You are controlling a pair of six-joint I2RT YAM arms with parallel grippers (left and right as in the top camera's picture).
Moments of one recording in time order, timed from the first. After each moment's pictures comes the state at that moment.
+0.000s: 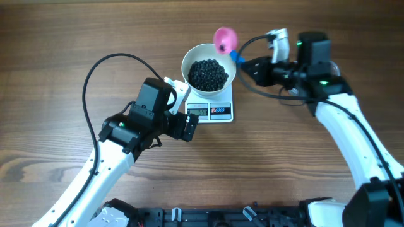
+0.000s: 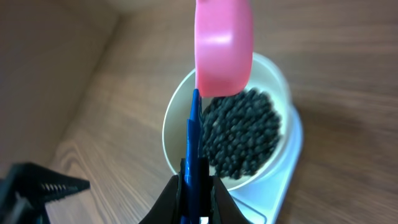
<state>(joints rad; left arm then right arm) -0.46 1.21 0.95 -0.73 0.14 -0.07 0.13 1.49 1.10 -0.31 -0.69 0.27</state>
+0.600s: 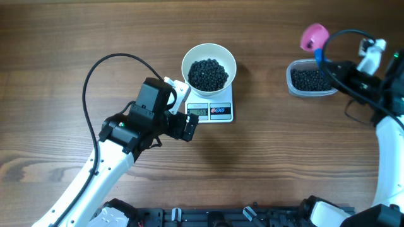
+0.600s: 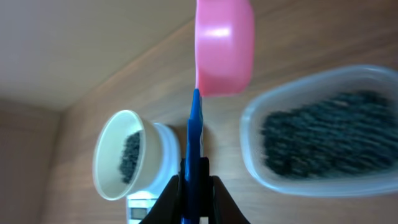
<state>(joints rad) -0.46 1.21 0.95 -0.73 0.14 -0.07 -0.42 1.35 1.10 -0.62 -0.72 0.18</state>
